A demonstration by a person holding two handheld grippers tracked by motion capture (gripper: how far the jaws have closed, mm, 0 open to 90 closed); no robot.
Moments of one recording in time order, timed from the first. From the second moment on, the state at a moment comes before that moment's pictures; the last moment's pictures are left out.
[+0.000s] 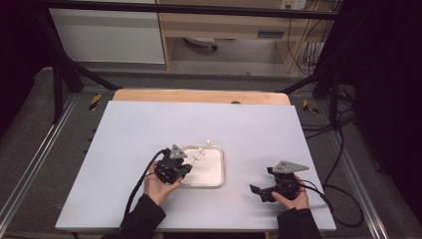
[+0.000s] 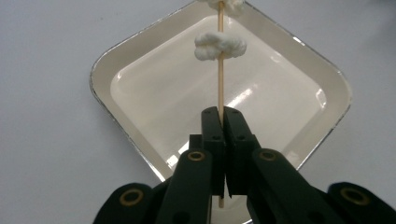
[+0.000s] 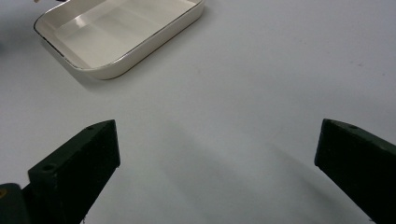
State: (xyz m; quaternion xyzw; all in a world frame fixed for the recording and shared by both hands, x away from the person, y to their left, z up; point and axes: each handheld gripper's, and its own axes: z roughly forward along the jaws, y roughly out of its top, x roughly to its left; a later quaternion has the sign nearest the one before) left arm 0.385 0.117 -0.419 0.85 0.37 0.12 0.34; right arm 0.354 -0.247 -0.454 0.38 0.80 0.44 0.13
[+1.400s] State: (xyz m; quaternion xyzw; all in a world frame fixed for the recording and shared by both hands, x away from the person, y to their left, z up) left arm 0.373 0.160 -0.401 0.87 0.34 0.12 0.33; right arm 0.353 -0.249 -0.451 0.39 0.80 0.44 0.13
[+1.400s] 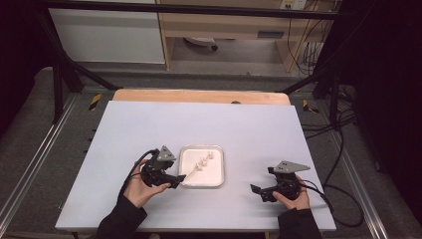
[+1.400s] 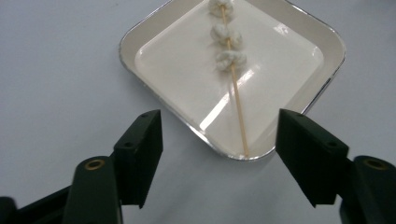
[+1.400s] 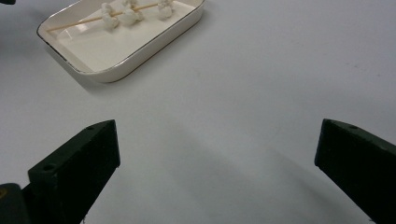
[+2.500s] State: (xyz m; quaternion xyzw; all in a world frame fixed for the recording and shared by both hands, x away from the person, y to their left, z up) left arm 0.344 0.262 -0.446 0.83 0.39 0.14 0.38; right arm 0.352 -0.247 -0.454 0.39 0.81 0.43 0.12
